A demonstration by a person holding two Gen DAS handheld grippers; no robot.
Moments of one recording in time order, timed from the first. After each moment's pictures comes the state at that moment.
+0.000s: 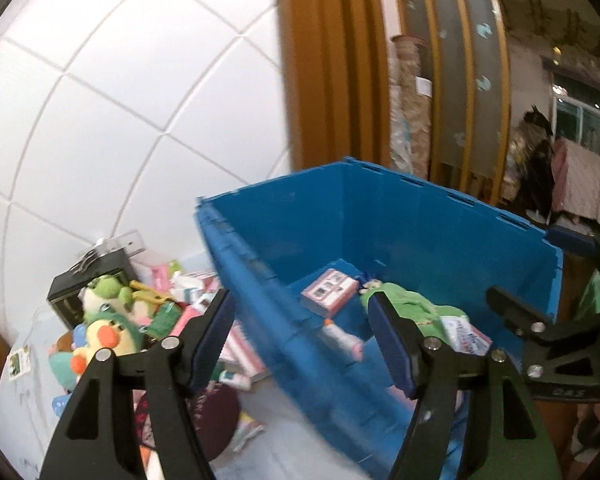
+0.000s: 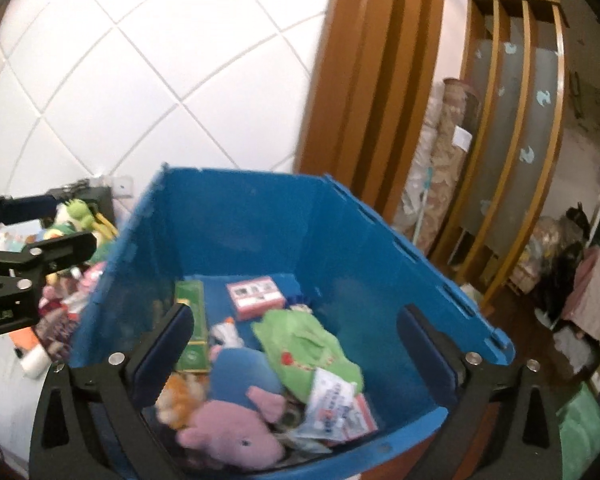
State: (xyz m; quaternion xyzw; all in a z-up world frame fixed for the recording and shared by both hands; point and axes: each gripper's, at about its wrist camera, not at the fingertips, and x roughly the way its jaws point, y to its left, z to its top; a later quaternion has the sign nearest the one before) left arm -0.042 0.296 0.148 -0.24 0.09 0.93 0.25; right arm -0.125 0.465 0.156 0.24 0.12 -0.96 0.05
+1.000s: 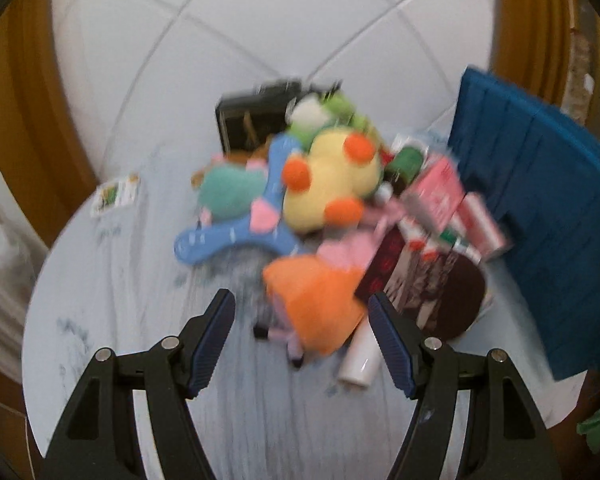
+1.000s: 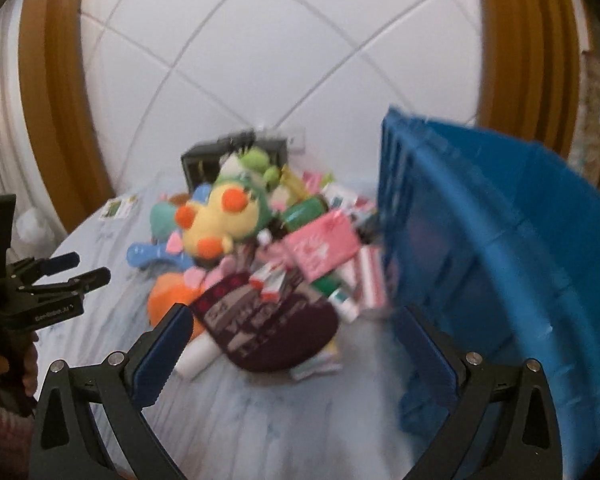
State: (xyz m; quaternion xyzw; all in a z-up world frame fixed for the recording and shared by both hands) left arm -0.096 -0.010 -0.017 -0.40 0.02 0.92 0.02; right arm -0.111 0.230 0.060 0.33 0.08 -0.90 0.27
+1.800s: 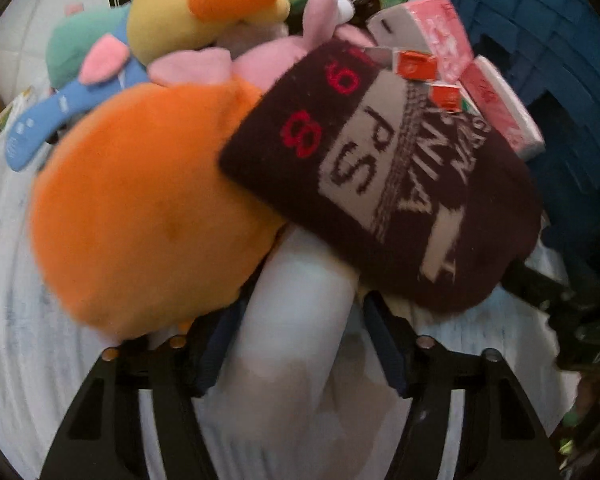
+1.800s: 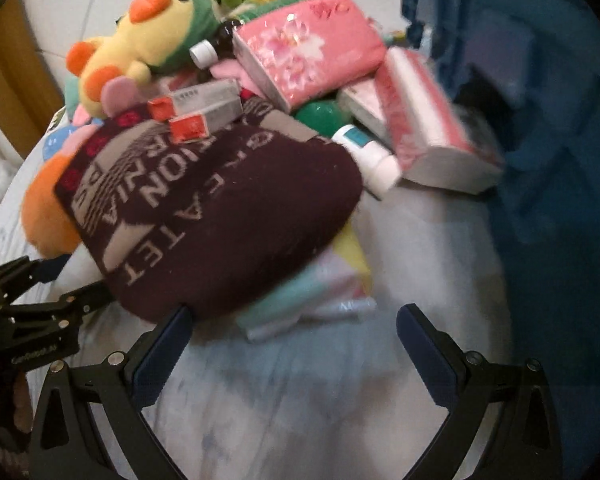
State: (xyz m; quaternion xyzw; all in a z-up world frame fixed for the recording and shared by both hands) left arm -0.172 0.069 -0.195 -0.54 0.00 0.84 0.09; right arm -0.209 0.201 -0.151 0.50 0.10 -0.82 0.26
